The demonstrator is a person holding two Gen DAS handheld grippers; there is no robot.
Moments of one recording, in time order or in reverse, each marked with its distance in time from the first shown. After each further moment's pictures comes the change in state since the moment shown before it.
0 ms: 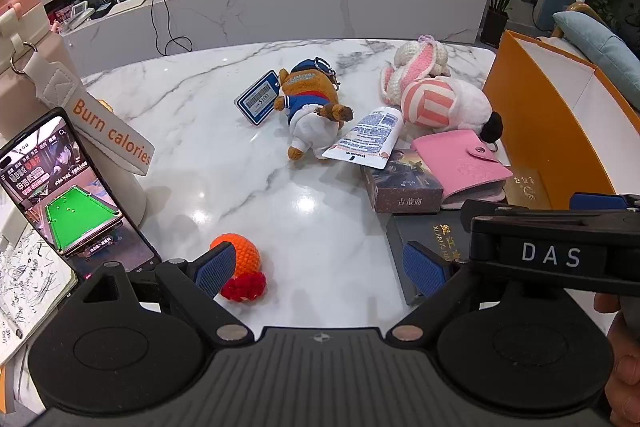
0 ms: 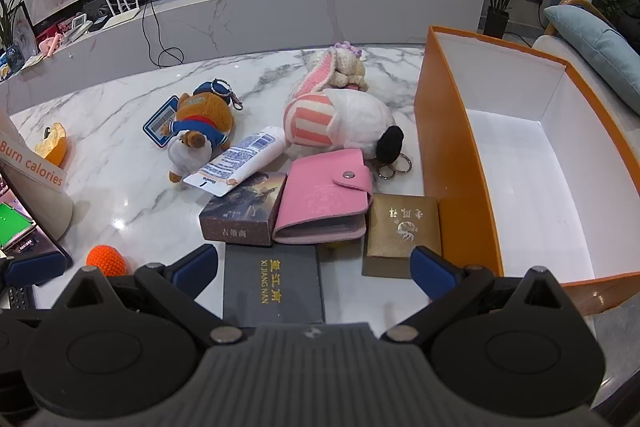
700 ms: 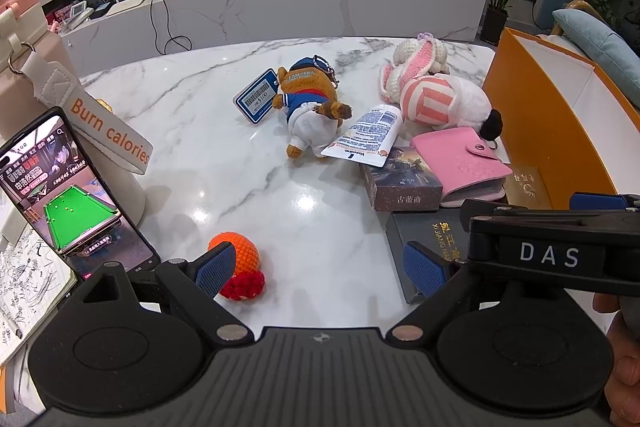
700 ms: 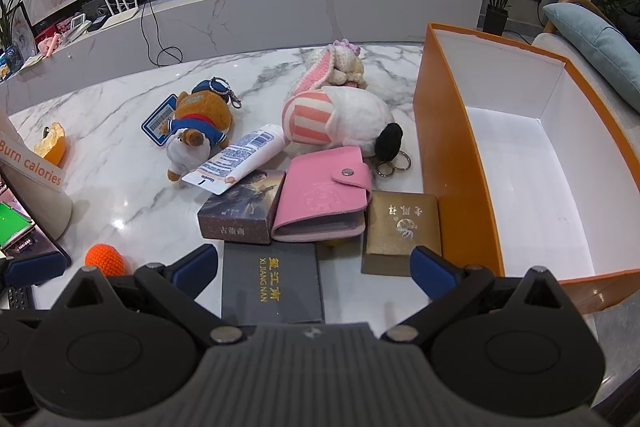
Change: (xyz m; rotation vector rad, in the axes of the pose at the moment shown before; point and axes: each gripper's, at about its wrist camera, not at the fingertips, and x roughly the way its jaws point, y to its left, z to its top) left arm 0.002 -0.002 -0.002 0.004 0.002 0.003; right arm 0.001 -0.001 -0.001 0.002 0.002 0.002
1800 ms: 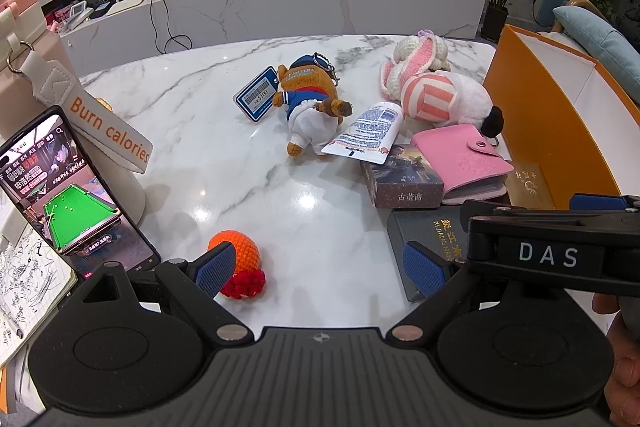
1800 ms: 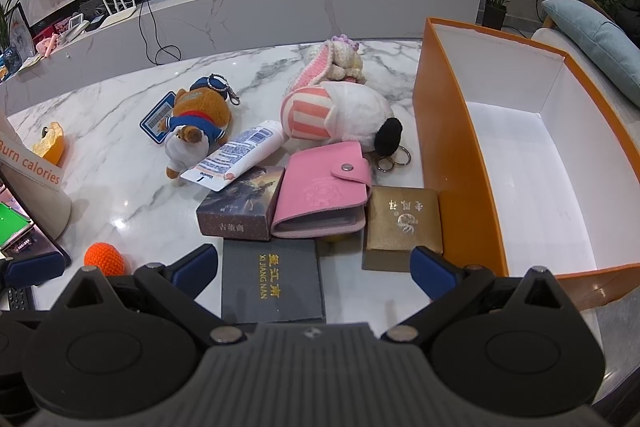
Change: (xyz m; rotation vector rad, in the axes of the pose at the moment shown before) left arm 0.000 -0.001 0.001 0.002 0.003 0.002; right arm 0.001 -0.002 -0.004 0.005 0.006 0.000
